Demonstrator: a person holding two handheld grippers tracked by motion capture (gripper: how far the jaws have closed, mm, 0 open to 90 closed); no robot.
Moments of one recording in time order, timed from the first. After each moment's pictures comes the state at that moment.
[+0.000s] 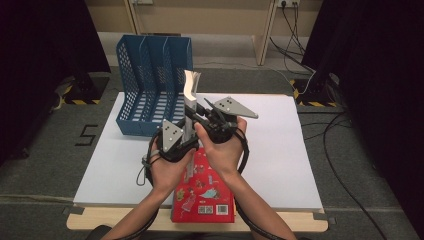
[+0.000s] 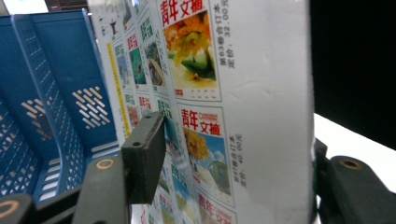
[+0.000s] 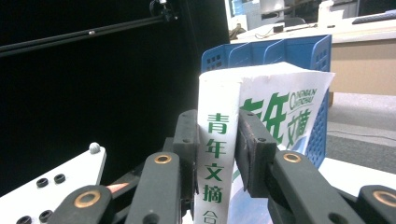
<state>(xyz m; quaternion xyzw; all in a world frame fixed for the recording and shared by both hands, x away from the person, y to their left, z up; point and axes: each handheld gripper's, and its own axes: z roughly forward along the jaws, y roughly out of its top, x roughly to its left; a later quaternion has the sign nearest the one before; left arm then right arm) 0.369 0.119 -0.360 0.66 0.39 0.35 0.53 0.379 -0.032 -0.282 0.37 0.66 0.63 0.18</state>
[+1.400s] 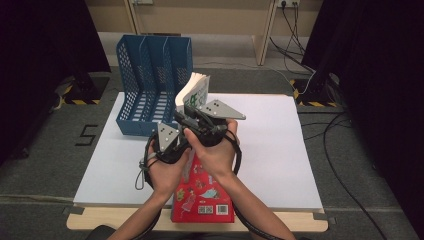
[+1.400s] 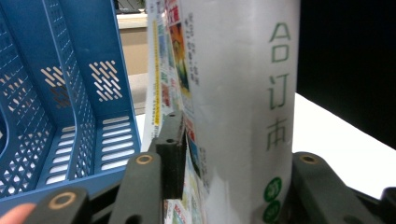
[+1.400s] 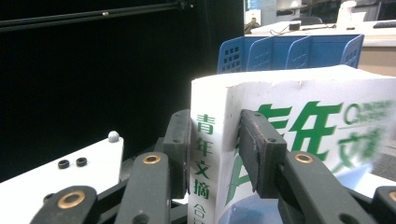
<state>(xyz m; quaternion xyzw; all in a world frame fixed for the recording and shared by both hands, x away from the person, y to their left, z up) 0.362 0.124 -0.362 0.65 0.44 0.34 0.52 0.374 -0.013 -0.285 0.33 0.69 0.61 0.19</state>
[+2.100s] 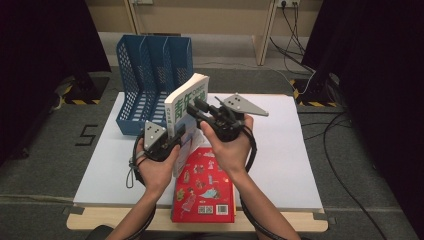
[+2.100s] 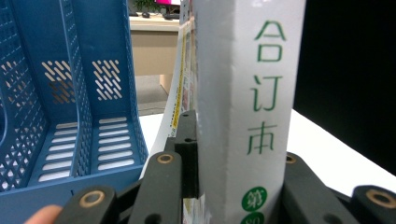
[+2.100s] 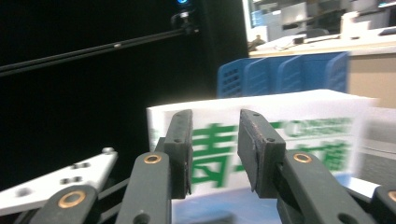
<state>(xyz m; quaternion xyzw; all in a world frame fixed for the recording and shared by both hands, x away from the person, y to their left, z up) 0.367 0.152 -0.365 0.62 0.45 0.31 0.56 0.380 -0.052 -0.274 0.34 0.66 0.66 0.17</state>
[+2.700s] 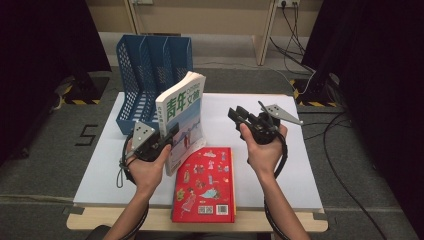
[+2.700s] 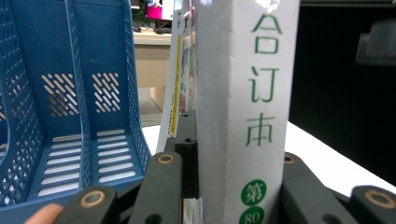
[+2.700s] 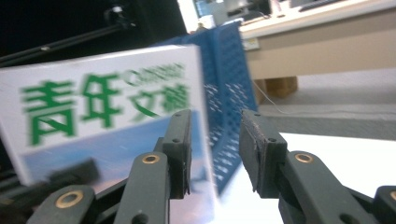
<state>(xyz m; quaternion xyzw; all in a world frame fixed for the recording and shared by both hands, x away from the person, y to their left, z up) 0.368 0.175 -0.365 0.62 0.43 0.30 0.59 0.402 -0.136 -0.323 0.44 0.62 0.62 0.19</state>
